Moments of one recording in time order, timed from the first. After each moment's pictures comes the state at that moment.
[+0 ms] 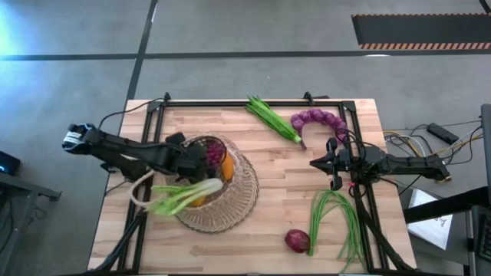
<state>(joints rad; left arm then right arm) -0.19 1.26 1.02 -1.11 -0.60 -0.60 0.00 0.05 0.01 0.02 0.00 0.02</state>
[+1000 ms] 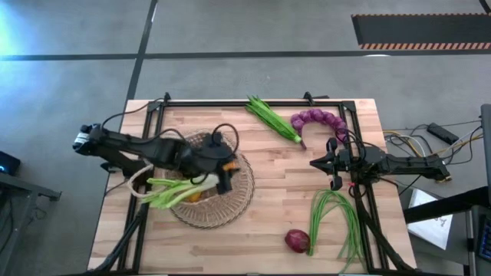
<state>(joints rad) -0.23 1.39 1.38 -0.54 -0.40 -0.22 0.00 0.05 0.01 0.02 0.00 0.02</state>
